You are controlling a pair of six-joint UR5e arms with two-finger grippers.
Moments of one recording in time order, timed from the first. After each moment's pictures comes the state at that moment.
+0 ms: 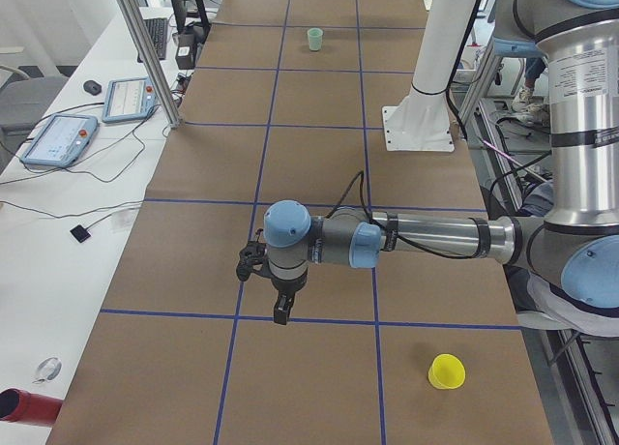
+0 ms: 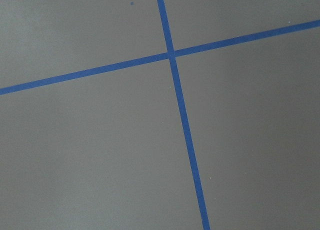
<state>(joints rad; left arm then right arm) -1.54 -1.41 -1.77 -1.63 -2.31 0.11 1.56 -1.82 1.79 -1.49 2.24 -0.09</state>
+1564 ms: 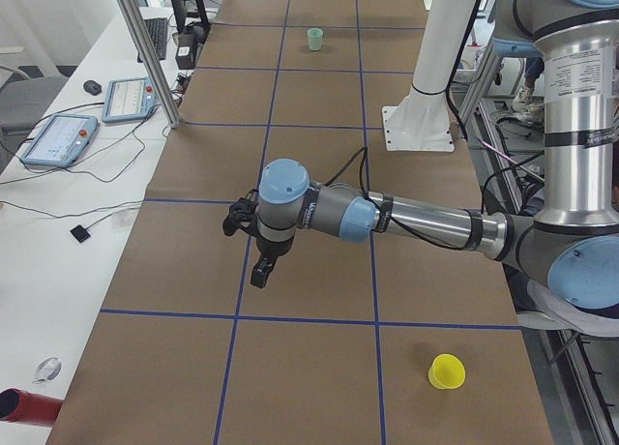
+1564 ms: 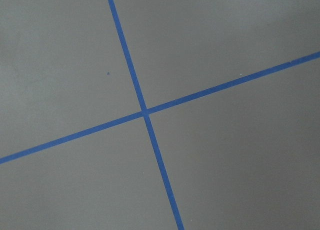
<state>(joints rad) -1.53 -1.47 -1.86 -1.70 -2.31 0.10 1.56 -1.87 1.75 -1.49 2.25 -0.09</state>
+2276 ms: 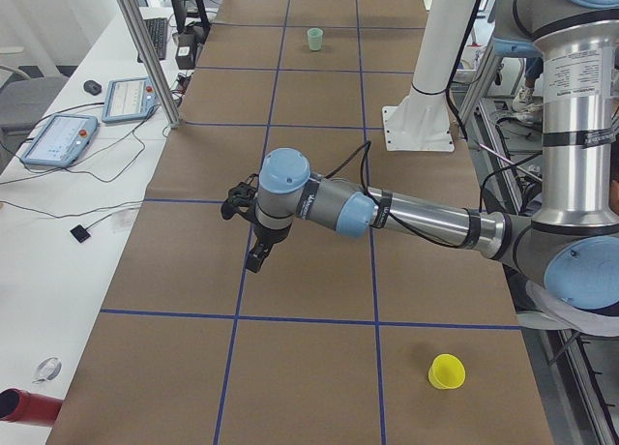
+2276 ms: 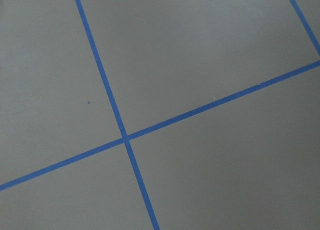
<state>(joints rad) -1.53 -1.47 -1.88 -1.76 -2.36 0.09 1.56 -1.84 1.75 -1.48 2.25 -0.09</state>
